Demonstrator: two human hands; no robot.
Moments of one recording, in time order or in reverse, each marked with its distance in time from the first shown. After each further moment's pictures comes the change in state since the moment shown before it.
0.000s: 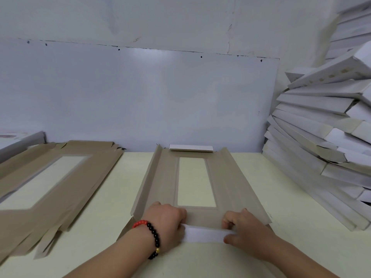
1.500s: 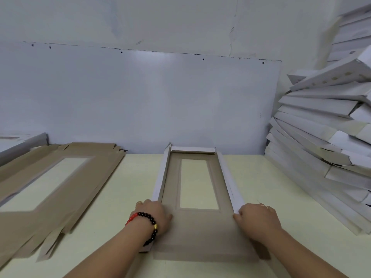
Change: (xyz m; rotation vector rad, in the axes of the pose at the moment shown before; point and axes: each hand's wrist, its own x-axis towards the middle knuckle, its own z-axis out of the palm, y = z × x) left_hand 0.027 -0.042 0.022 -0.132 -0.236 -0.577; right_hand 0.029 0.013 -0.004 -0.326 0.048 0.430
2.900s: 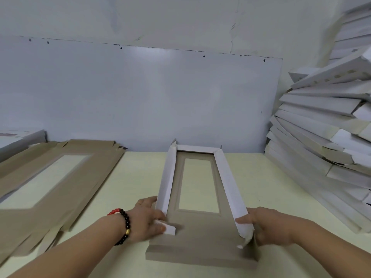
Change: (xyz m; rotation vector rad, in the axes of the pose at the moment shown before) left_hand -0.006 -0.045 -0.005 -0.083 -0.109 0.517; right_hand 0.000 0.043 -0.026 0.122 -0.422 -0.464
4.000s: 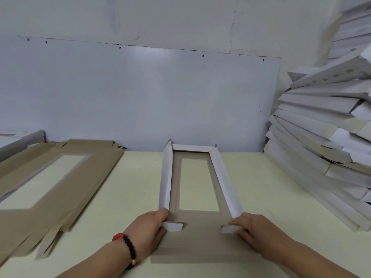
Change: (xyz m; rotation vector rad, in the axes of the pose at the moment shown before) left_hand -0.007 0.007 0.042 -0.076 0.414 0.195; right_hand 0.001 -0.014 0.046 0.009 0.415 -0.123
